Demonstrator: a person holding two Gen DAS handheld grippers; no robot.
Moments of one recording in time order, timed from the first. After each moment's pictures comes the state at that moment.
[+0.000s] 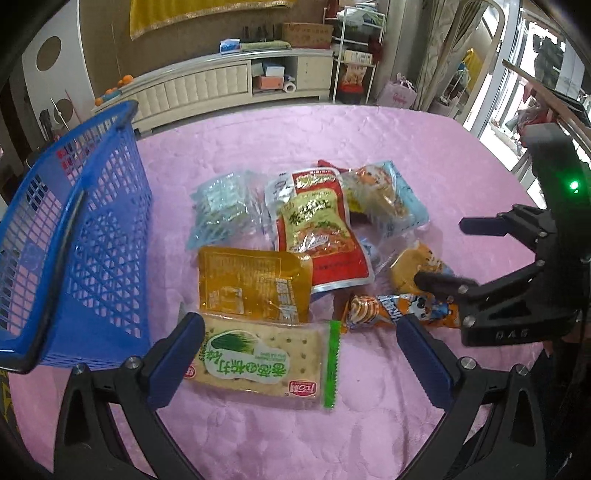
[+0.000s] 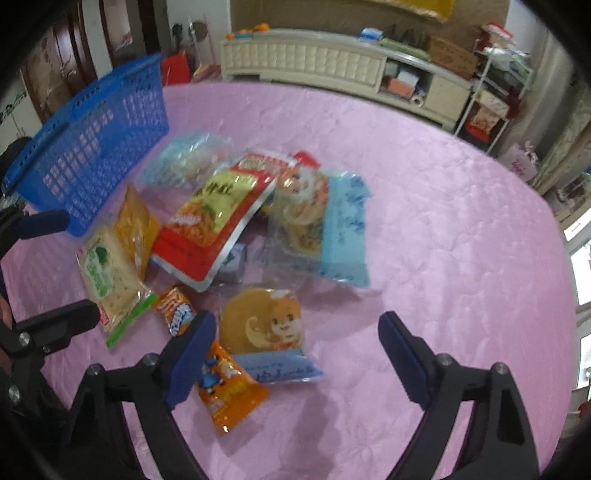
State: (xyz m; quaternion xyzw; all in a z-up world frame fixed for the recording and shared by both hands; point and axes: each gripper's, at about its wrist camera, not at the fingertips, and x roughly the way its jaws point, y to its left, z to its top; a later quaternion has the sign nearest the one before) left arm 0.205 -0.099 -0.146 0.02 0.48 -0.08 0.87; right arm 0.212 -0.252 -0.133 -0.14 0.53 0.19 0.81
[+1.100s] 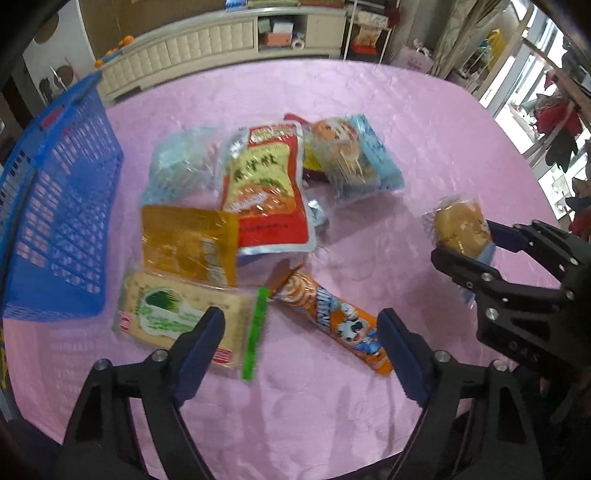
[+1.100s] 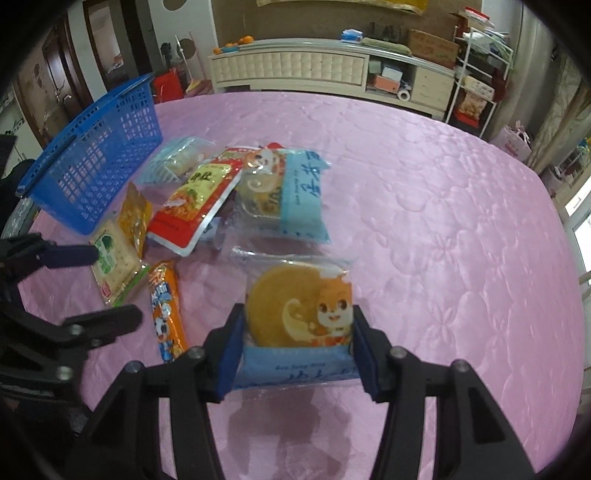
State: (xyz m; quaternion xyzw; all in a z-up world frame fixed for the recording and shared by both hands) left arm 0.216 -0.161 -0.163 0.00 0.57 -0.04 0.82; right arm 0.183 -0.305 -0.116 -0.09 0.52 0.17 0.83
